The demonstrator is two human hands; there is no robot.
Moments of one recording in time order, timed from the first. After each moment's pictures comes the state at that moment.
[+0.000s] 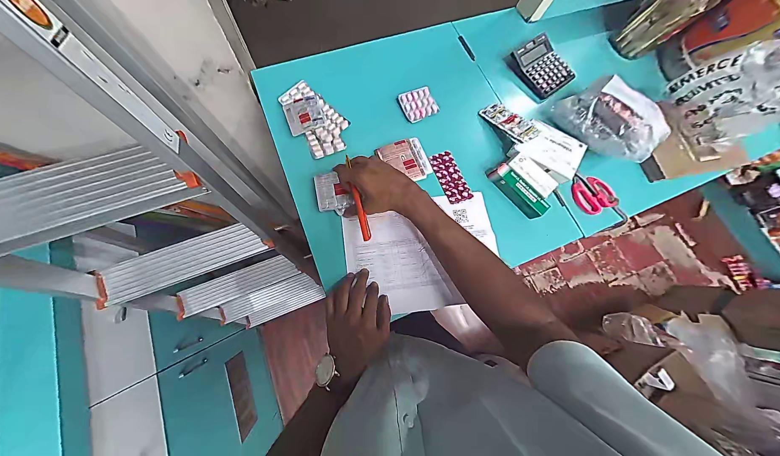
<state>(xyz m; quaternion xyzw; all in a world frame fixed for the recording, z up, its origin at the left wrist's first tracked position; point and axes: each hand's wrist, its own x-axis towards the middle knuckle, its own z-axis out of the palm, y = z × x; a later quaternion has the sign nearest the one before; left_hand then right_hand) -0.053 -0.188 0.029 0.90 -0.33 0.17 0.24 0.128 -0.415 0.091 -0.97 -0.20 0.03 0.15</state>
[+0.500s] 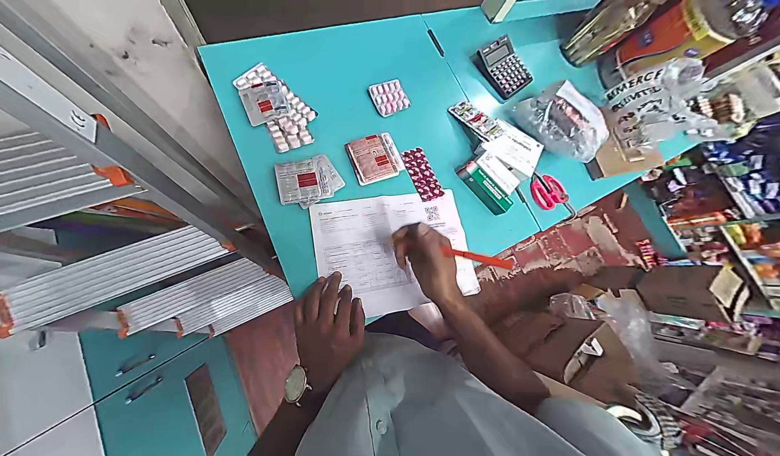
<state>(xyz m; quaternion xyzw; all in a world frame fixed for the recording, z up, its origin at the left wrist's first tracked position) -0.051 -0.188 0.027 0.89 -0.33 0.17 0.25 -0.067 -0.404 0.086 -0.67 0.12 -0.20 0.71</state>
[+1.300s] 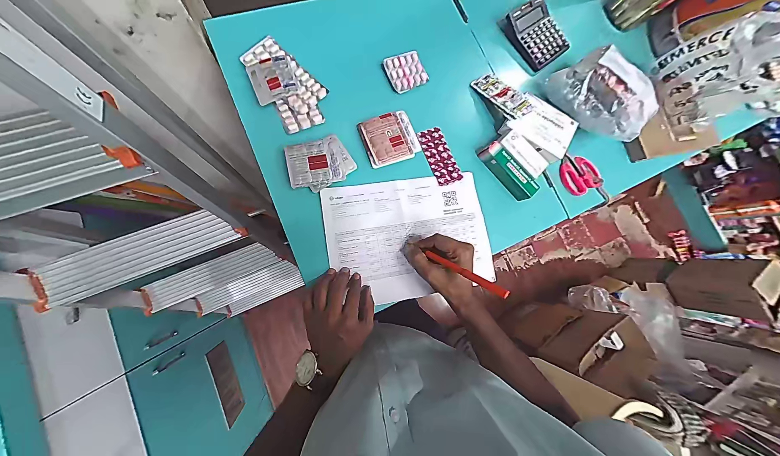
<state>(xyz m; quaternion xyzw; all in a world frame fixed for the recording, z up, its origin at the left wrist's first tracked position) -0.054 -0.185 0.026 0.89 -0.31 0.19 0.26 -0.101 -0.406 0.048 -0.83 0.16 -0.24 0.48</state>
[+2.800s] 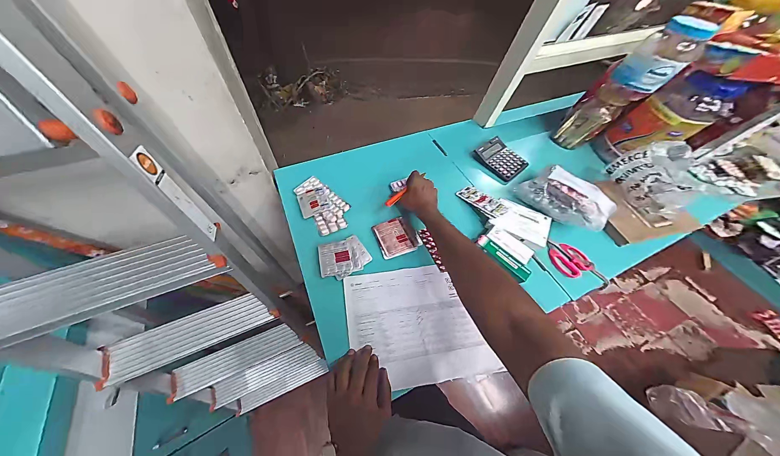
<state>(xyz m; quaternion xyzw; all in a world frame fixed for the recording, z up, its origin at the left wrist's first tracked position) -0.055 -0.187 0.024 0.89 -0.32 0.22 0.23 0.189 -0.545 0.113 -0.92 0.35 -0.05 0.18</state>
